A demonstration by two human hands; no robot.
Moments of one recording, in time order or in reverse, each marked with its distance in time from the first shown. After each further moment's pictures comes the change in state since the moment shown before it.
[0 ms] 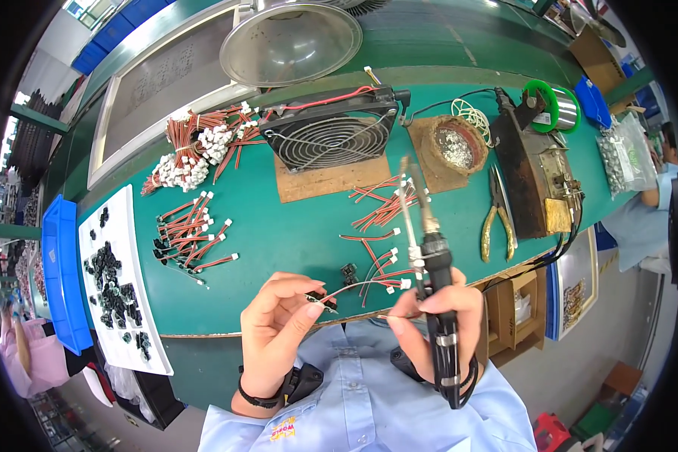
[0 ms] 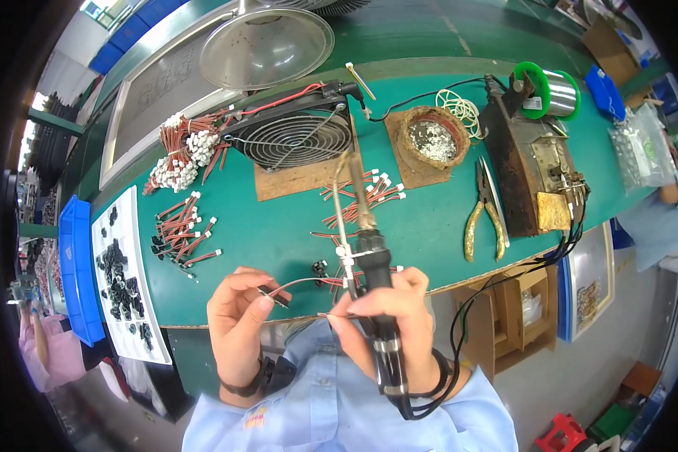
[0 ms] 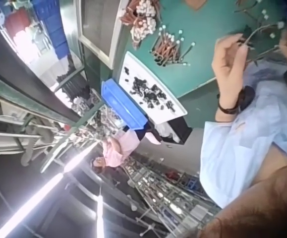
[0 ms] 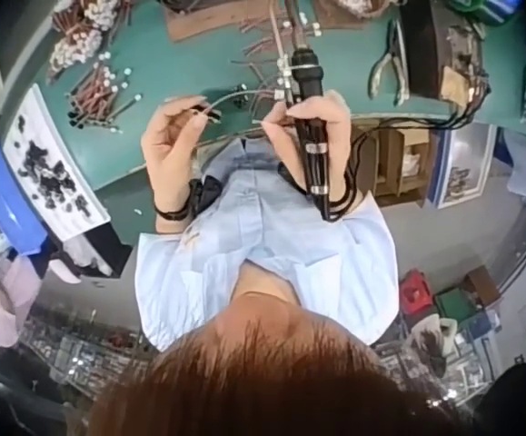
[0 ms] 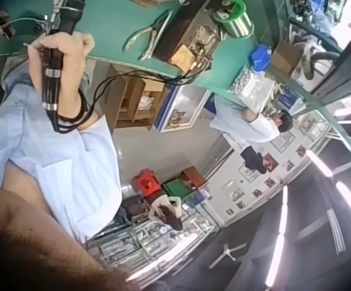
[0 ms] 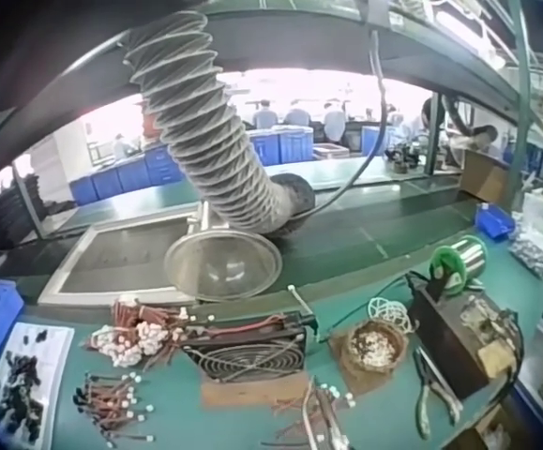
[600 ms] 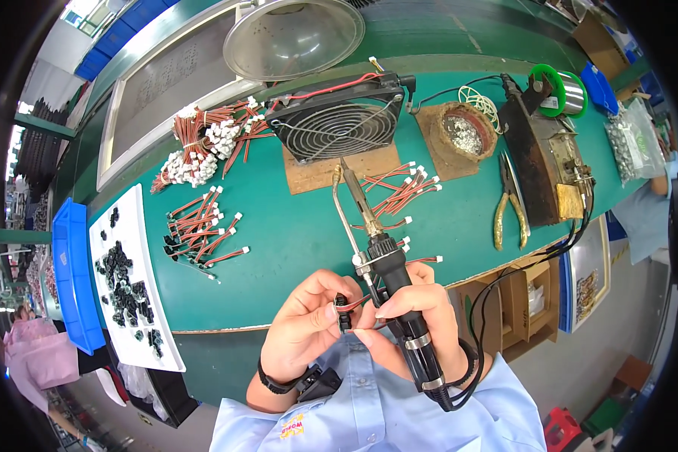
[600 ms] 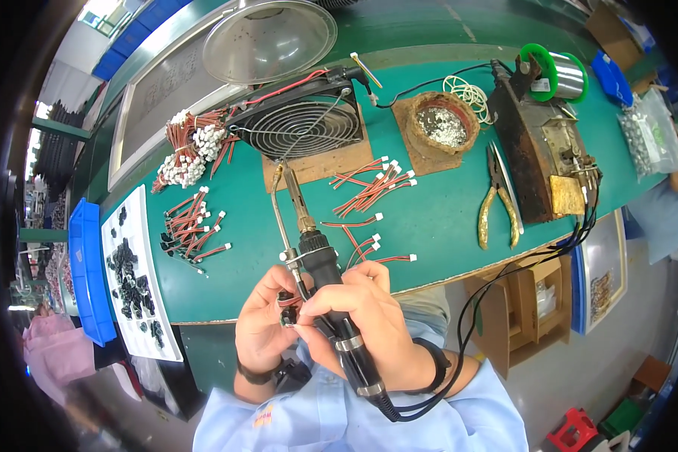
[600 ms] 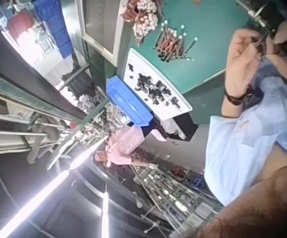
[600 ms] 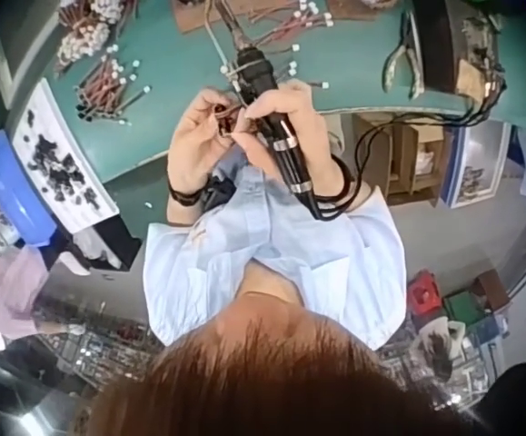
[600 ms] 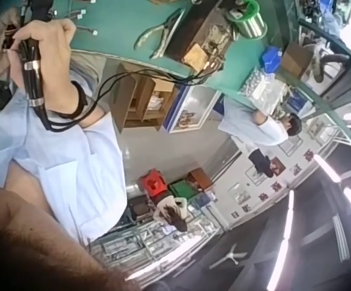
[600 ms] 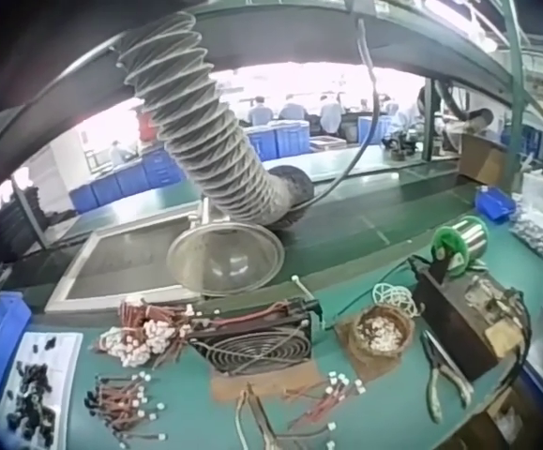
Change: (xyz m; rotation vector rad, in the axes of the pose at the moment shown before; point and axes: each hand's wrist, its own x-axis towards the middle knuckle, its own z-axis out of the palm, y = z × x) left_hand 0.003 -0.020 -0.004 -0.684 -0.314 -0.346; right_hand 0.005 -0.002 0.031 0.178 0.084 -0.097
